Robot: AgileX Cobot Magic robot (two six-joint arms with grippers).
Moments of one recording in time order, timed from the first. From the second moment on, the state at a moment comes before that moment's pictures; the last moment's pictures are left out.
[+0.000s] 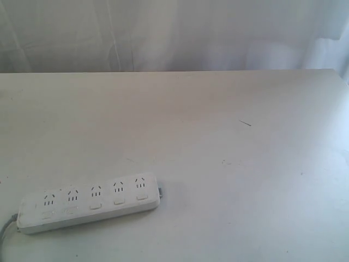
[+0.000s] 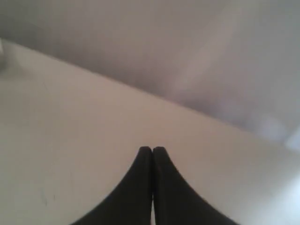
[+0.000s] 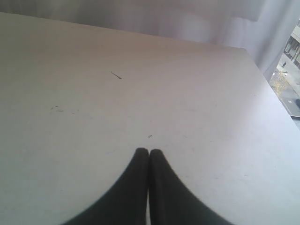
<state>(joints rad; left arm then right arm) 0.00 0.14 -0.46 0.04 0.50 -0.47 0.05 0.01 -0.01 0.05 0.37 -0.12</state>
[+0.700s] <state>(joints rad) -0.20 0.56 -0.69 0.72 0.21 -0.31 0.05 0.01 -0.01 0.05 0.37 -0.12</state>
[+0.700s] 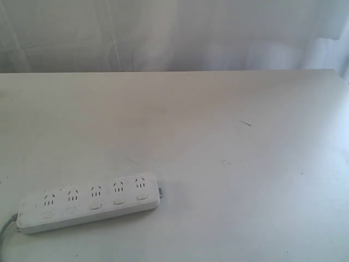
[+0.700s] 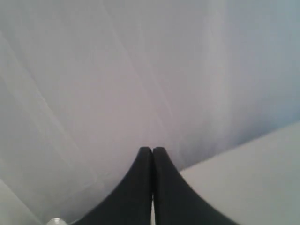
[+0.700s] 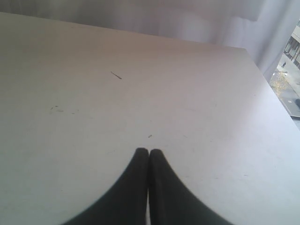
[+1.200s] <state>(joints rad) -0.51 0.74 -0.75 0.33 1.06 0.70 0.05 0.01 -0.01 0.05 0.37 -0.12</state>
